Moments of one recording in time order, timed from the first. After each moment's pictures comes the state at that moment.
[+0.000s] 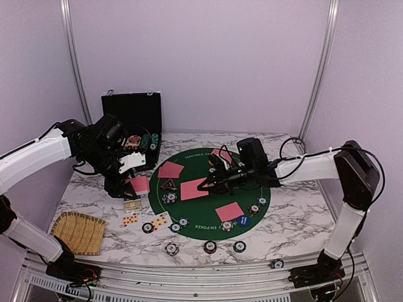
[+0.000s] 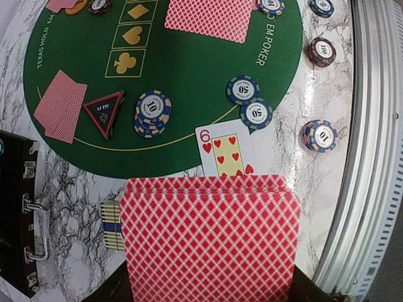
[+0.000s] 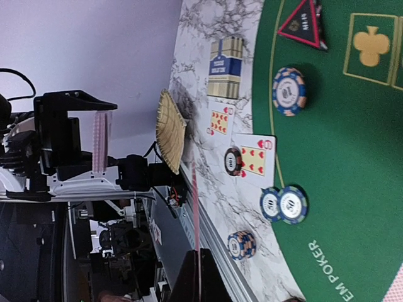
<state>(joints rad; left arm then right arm) -0.60 1.39 1.27 -1.07 0.26 0.68 0.70 1.79 1.06 0.20 -0.89 0.95</state>
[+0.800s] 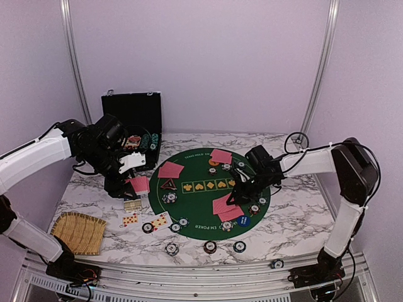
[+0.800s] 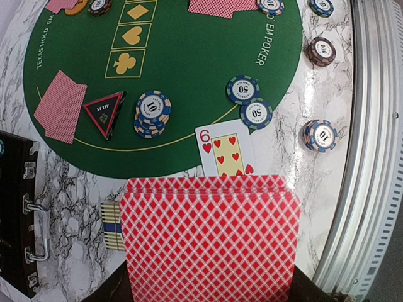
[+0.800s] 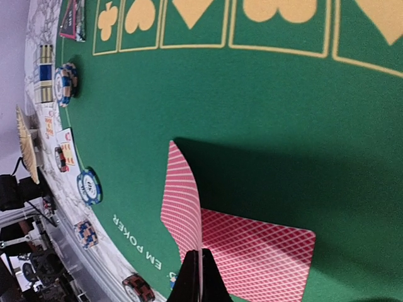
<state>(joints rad) -0.60 1.39 1.27 -1.07 0.26 0.68 0.55 1.82 1.07 -0.37 -0.59 0.48</state>
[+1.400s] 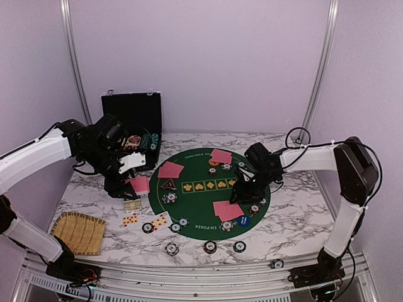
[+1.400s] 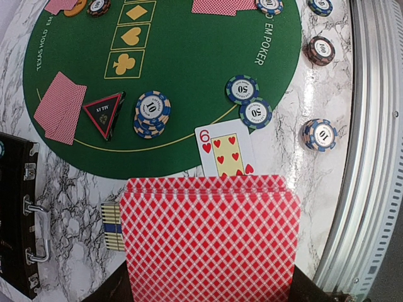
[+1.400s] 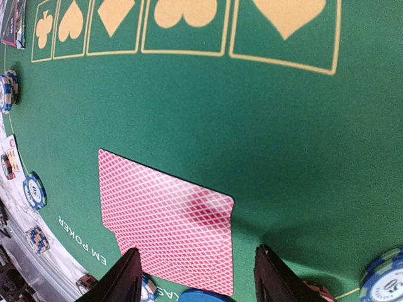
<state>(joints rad) -0.60 1.39 1.27 -1.07 0.26 0.69 0.54 1.82 1.14 -0.57 -0.37 0.38</state>
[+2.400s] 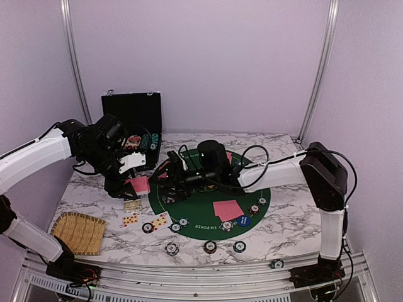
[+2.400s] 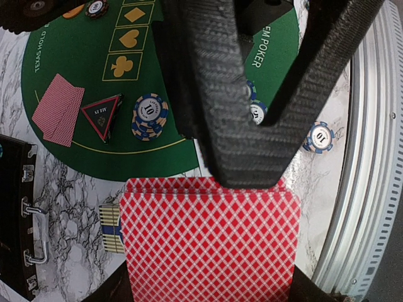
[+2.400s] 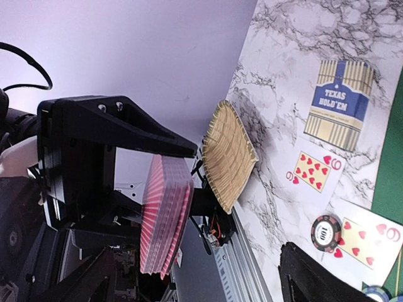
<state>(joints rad) -0.60 1.39 1.27 -1.07 0.27 0.69 0.94 2.04 1.33 0.45 -0.74 1.12</state>
